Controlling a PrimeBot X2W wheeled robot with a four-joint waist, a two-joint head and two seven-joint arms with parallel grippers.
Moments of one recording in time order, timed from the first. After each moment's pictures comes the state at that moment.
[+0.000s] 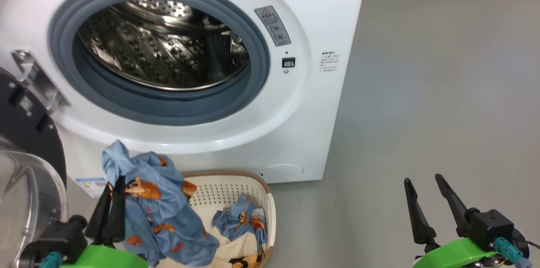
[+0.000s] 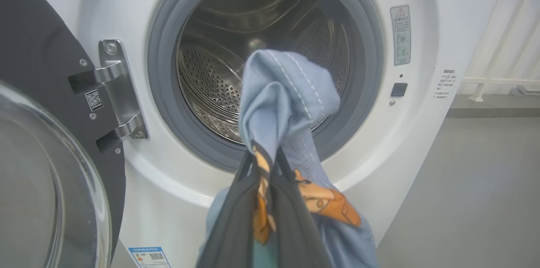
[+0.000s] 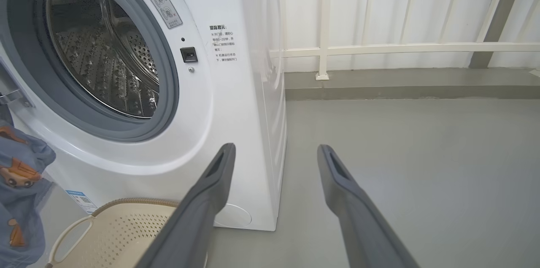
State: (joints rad) left arm -0.06 0.09 0.00 0.14 -0.21 -0.09 -0.26; right arm -0.02 -0.05 -0.05 0.16 0.13 0.13 -0.26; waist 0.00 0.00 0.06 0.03
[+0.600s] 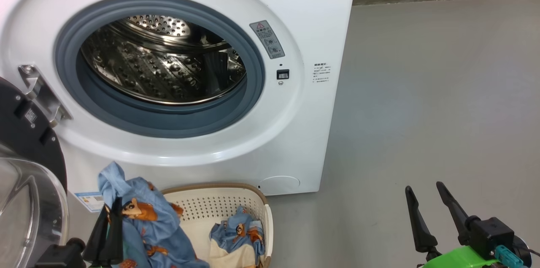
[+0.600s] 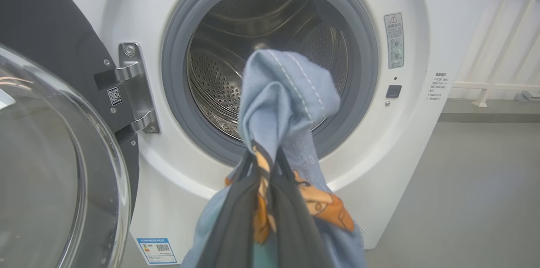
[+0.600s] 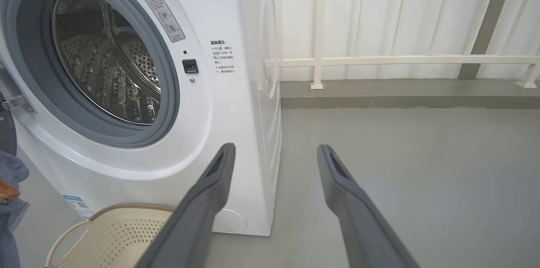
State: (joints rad) left arm 0.05 0.08 0.03 0.08 -0.21 -0.07 -0.26; right arm 0.01 -0.05 -0.06 0.16 0.12 0.13 -0.26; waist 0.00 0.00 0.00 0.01
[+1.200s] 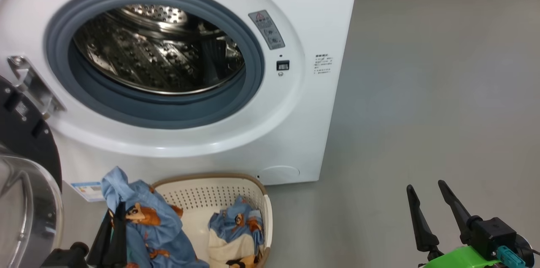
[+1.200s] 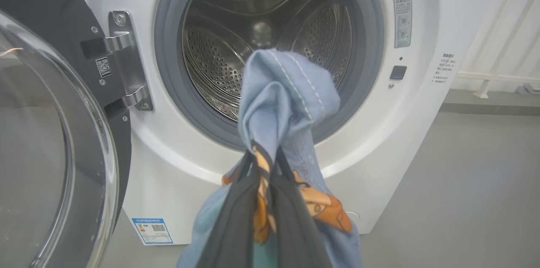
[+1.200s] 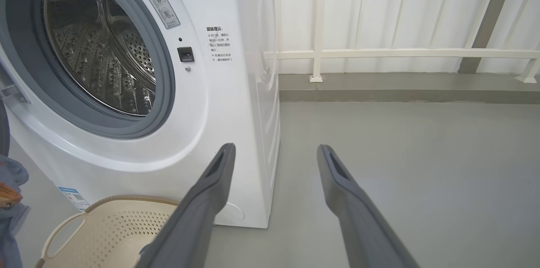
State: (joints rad) left arm 0.06 0.06 0.03 0.08 -0.21 -0.08 -0.26; right arm 0.02 -0.05 -0.06 0.13 0.11 0.13 -0.26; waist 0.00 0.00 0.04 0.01
